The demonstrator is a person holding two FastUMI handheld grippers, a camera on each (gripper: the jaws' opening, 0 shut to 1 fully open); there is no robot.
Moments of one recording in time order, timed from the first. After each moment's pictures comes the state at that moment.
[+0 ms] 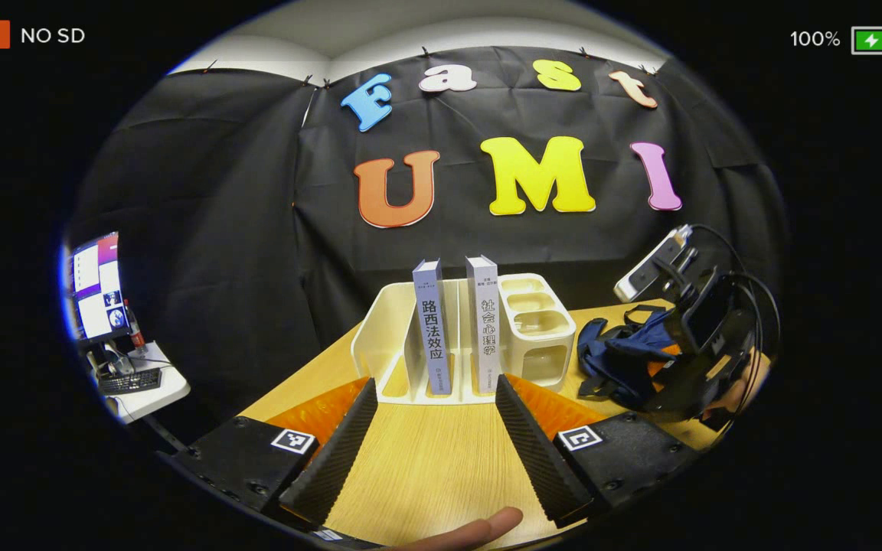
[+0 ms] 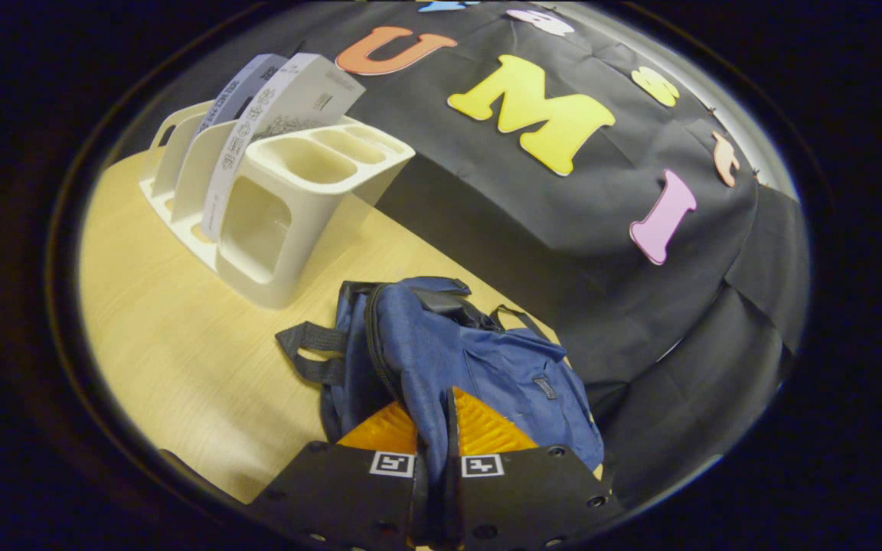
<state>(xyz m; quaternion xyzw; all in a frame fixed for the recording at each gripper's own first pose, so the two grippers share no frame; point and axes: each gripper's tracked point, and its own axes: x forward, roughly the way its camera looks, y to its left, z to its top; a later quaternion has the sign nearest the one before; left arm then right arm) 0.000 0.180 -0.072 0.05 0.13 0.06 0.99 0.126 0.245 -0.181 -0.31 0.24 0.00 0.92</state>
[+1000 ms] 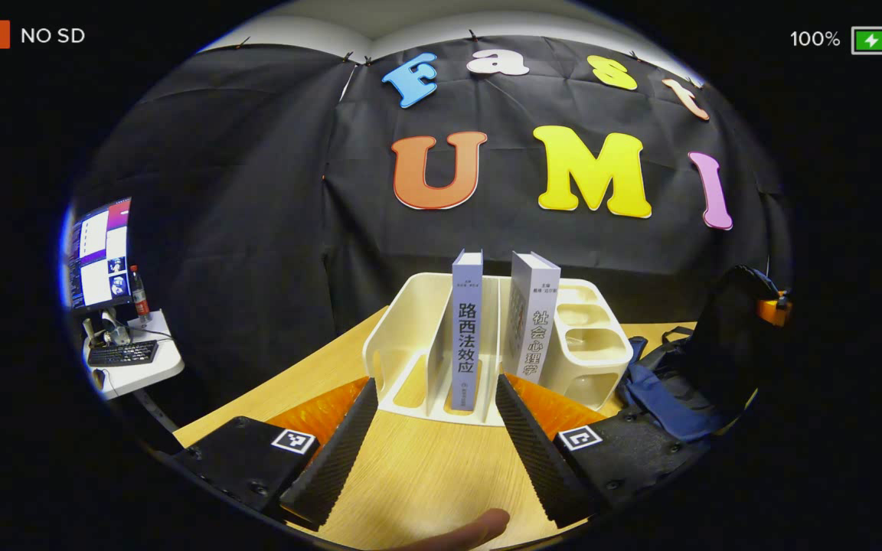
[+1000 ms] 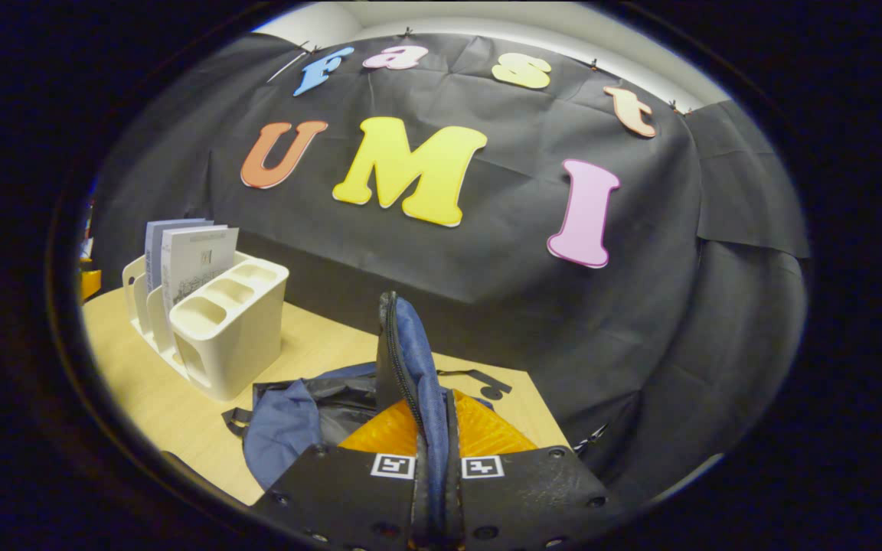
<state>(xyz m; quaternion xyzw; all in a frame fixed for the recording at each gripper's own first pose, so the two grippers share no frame) 0.072 0.206 -0.079 -0.02 0.15 0.11 0.98 0.170 0.120 -0.023 -0.16 0.11 0.03 0.98</state>
